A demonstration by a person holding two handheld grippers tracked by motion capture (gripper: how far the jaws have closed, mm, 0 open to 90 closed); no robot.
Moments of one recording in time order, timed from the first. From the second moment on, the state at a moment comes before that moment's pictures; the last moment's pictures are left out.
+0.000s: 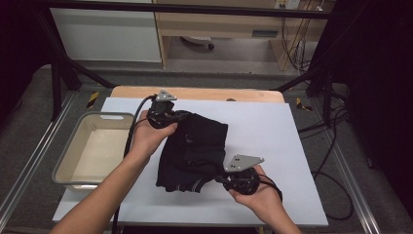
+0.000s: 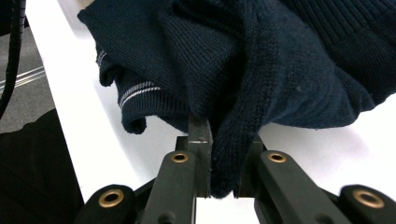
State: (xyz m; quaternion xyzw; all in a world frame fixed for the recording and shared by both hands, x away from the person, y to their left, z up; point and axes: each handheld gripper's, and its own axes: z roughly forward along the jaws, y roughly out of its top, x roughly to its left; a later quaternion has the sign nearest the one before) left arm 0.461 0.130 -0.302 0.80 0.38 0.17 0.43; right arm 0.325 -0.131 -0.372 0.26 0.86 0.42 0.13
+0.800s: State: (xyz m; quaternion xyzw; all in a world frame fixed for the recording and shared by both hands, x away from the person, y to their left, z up) left arm 0.458 0.147 -0.286 0.80 0.38 0.18 0.42; right arm 0.335 -0.111 -0.364 0.25 0.86 0.43 0.11
